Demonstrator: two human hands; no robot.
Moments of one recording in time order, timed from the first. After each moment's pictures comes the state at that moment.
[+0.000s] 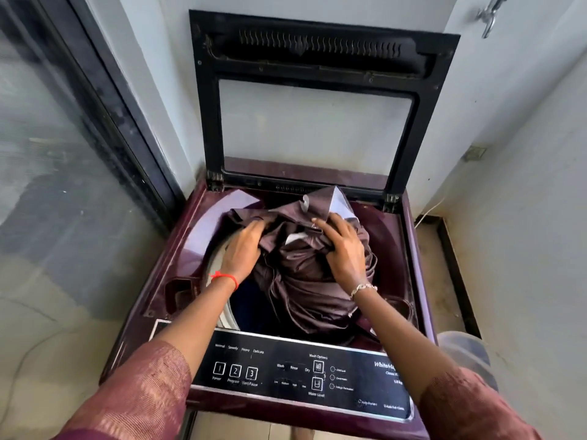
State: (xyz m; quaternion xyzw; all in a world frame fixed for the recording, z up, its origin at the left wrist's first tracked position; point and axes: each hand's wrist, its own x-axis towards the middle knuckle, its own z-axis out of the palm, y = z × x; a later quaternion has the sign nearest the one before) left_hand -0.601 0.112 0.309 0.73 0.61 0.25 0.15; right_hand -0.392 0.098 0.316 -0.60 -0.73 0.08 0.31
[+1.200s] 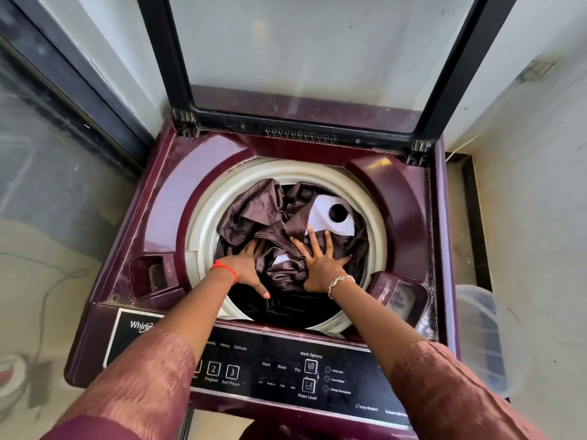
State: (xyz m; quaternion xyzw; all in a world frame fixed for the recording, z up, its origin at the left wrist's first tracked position) left_hand -0.594 0.106 0.209 0.65 0.59 -0.28 0.39; right_hand -0.406 0.098 0.198 -0.55 -0.73 0.29 -0.27
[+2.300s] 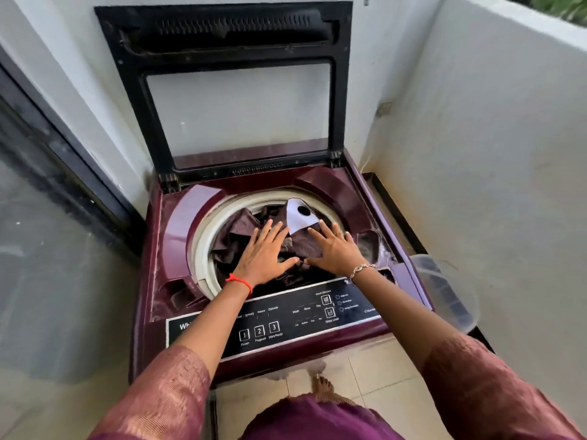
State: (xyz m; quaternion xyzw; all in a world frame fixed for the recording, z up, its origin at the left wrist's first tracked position) left_hand -0.573 0.054 0.296 0.89 0.43 0.02 0.14; right_hand -0.397 0.001 0.317 -0.73 -0.66 0.19 -0.04
